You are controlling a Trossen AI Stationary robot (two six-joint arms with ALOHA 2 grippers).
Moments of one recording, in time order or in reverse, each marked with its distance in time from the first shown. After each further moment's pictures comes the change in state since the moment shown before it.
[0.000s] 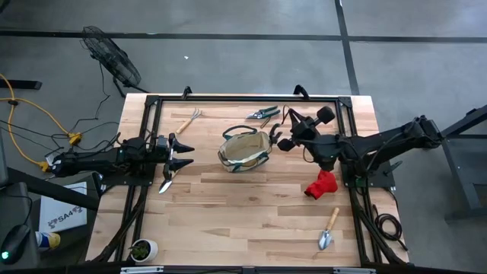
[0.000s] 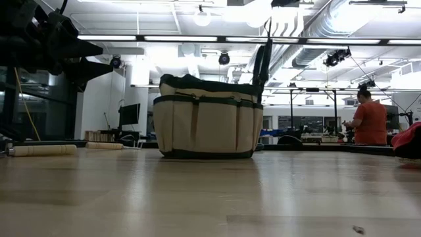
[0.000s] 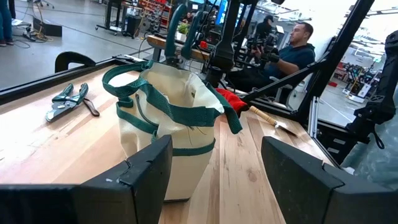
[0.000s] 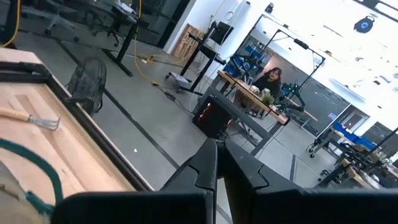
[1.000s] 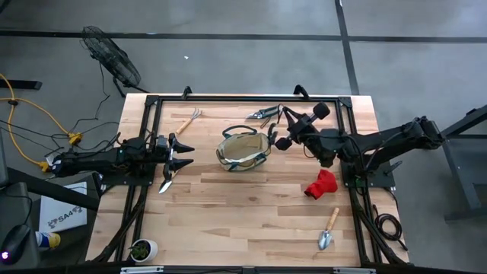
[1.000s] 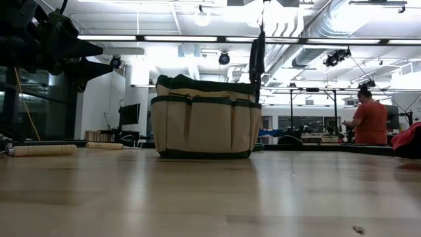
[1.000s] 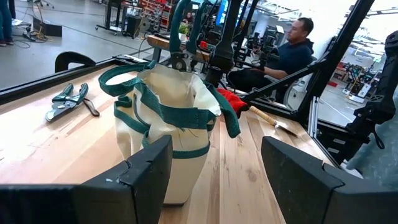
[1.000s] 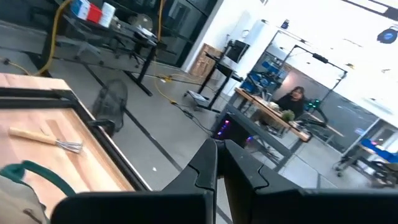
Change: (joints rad) left arm 0.000 0.000 0.000 0.000 0.000 0.000; right arm -0.030 0.000 0.000 0.133 -0.140 -0.087
